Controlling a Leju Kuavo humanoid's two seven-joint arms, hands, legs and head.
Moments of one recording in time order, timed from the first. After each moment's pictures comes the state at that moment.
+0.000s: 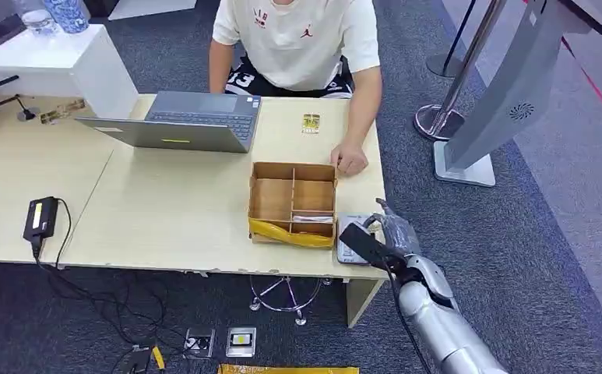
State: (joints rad) left arm -0.17 0.12 -0.49 -0.20 0.36 0.30 0.03; right arm -0.51 -0.02 0.46 -0.67 0.62 -0.26 -0.09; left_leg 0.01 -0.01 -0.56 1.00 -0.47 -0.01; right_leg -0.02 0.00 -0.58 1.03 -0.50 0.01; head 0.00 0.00
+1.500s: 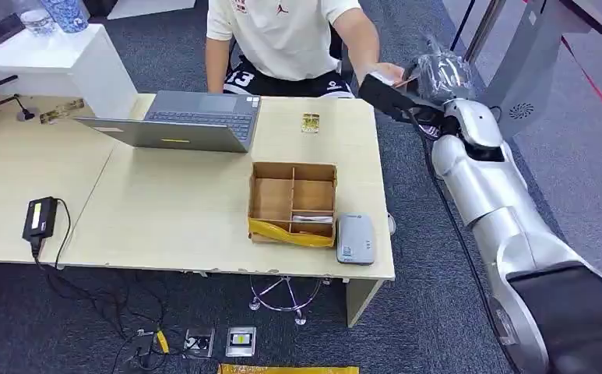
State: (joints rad) left arm -0.22 0.11 -0.49 -0.20 0.37 0.37 -0.02; right arm -1.15 -0.01 0.43 -0.44 0.98 -0.17 0.03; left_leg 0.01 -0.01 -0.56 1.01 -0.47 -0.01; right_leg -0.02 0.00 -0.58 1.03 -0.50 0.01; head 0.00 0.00
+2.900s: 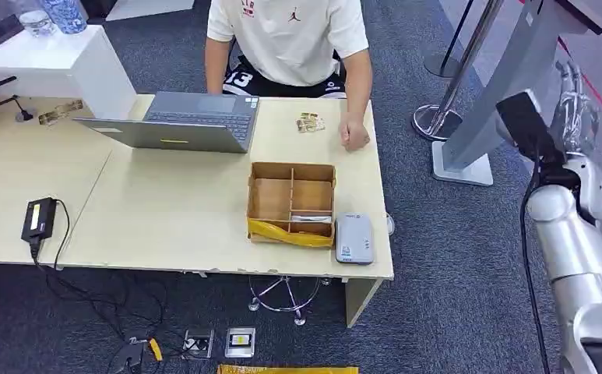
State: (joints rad) left arm -0.19 0.11 -0.48 -0.20 0.44 0.43 -0.11; right arm -0.80 -0.34 0.24 -0.82 0.53 -0.36 -0.06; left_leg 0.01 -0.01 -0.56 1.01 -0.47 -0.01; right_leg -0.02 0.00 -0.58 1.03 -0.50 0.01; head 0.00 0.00
